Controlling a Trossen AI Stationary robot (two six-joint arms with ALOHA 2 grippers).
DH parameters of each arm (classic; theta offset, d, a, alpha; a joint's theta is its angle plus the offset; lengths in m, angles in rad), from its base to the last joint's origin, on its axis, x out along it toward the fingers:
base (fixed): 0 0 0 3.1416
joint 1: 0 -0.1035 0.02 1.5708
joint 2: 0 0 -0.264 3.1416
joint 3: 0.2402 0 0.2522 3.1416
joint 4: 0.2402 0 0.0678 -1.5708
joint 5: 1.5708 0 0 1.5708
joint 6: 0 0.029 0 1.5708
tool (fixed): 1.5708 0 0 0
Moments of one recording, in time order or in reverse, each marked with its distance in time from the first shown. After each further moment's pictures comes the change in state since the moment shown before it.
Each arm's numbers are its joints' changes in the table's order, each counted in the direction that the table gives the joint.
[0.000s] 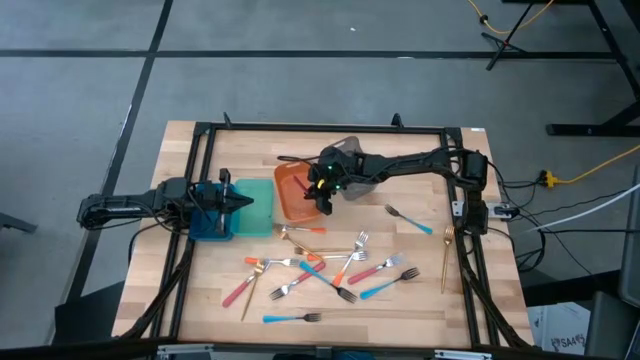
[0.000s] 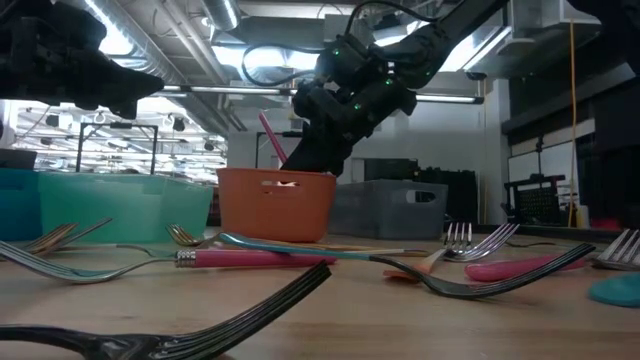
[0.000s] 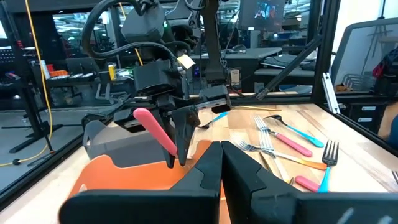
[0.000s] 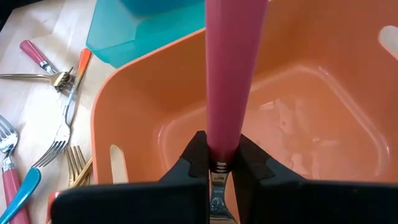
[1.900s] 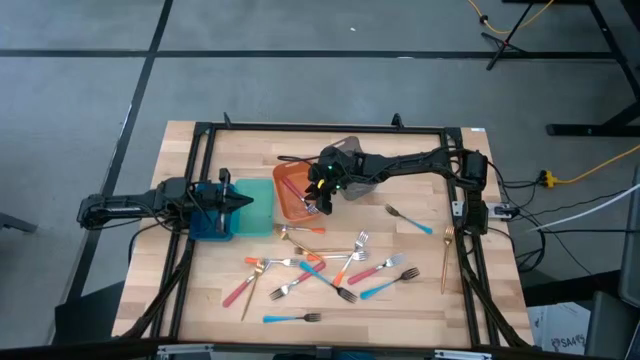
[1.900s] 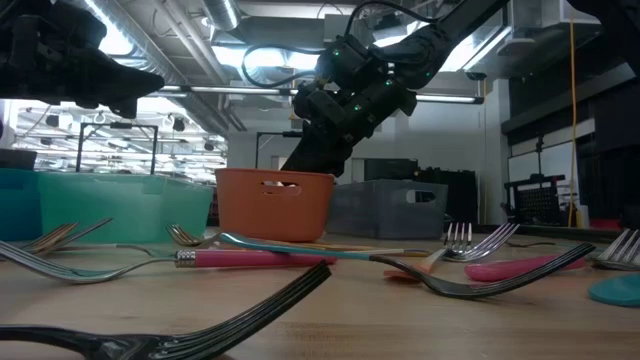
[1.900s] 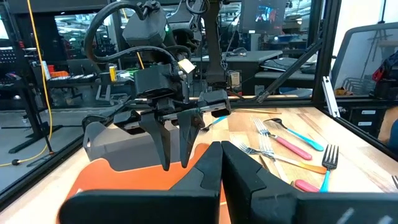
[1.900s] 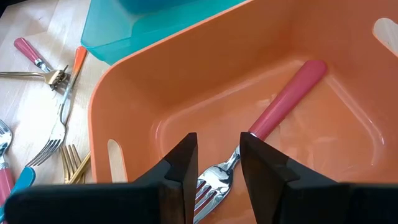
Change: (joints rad) left arm 0.000 0.000 0.000 -0.010 -0.003 -0.009; right arm 0.000 0.000 0.000 0.003 0.002 -0.004
